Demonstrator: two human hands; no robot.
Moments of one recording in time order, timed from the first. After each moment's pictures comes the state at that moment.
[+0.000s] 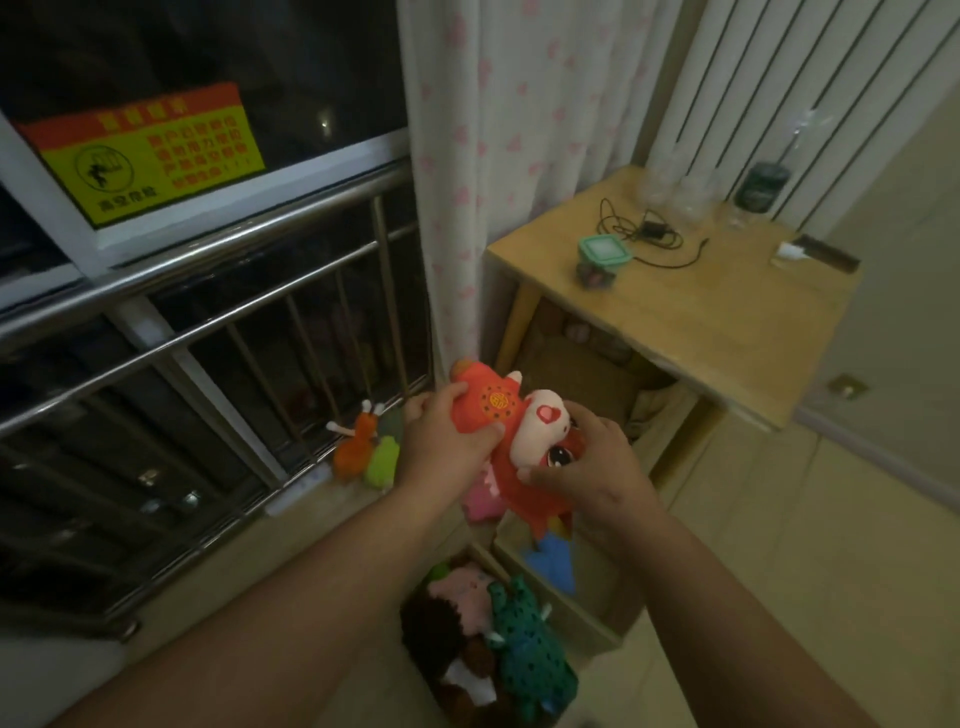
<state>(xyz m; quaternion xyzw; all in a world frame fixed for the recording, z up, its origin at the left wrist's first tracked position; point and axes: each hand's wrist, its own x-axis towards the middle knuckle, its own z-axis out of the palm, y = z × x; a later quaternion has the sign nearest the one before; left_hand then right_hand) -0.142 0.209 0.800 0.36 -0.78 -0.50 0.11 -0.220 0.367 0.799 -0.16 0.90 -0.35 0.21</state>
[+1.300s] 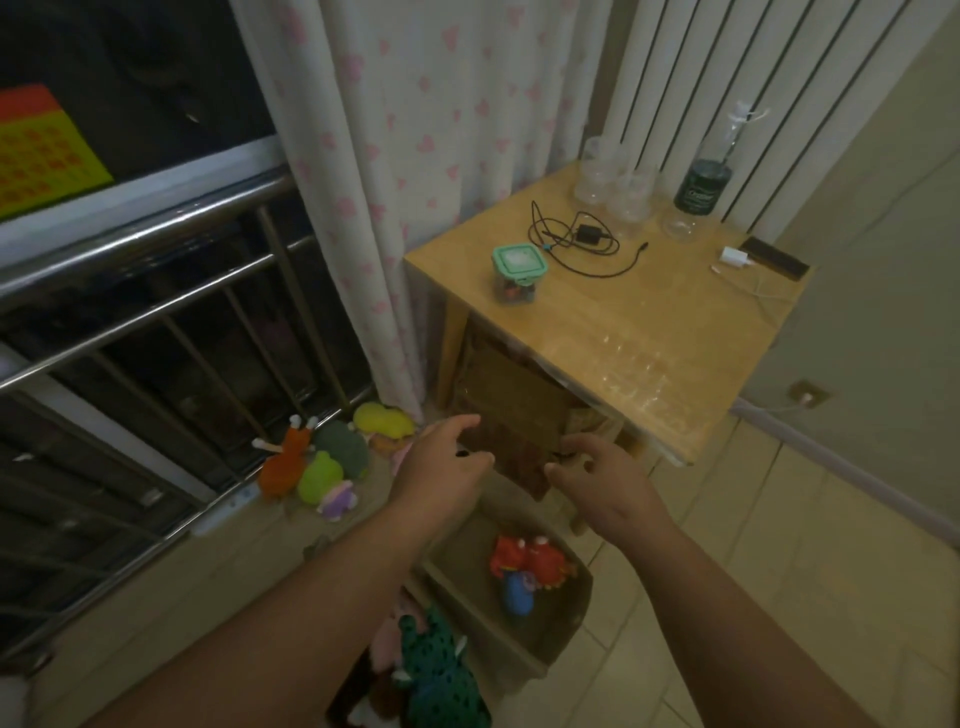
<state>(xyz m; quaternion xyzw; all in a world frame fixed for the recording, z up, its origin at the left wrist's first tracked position) -0.313 0.334 0.788 0.31 -0.81 -0.49 0.01 -0.397 0.503 0.806 -0.14 0.92 -0.29 0.23</state>
